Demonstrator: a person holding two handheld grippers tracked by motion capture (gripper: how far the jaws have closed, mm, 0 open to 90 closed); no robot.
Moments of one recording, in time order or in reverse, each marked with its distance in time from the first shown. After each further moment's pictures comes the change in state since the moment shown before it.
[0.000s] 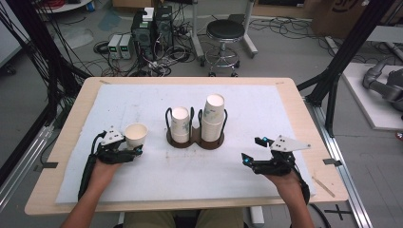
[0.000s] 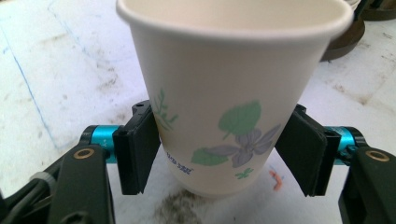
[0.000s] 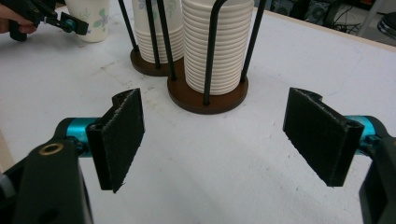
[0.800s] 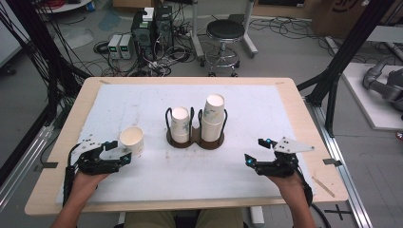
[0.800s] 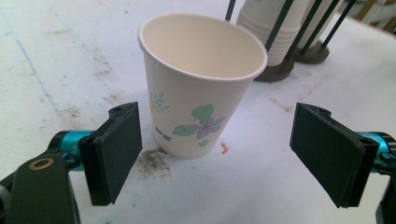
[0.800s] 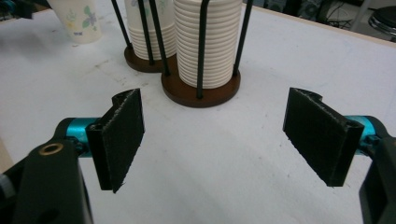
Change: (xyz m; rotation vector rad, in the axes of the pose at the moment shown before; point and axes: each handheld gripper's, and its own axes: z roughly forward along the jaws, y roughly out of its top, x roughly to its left) left arm 0.003 -0.021 -0.054 -0.159 -0.110 -0.167; right arm -0.002 -0.005 -0.007 0.002 -0.023 0.018
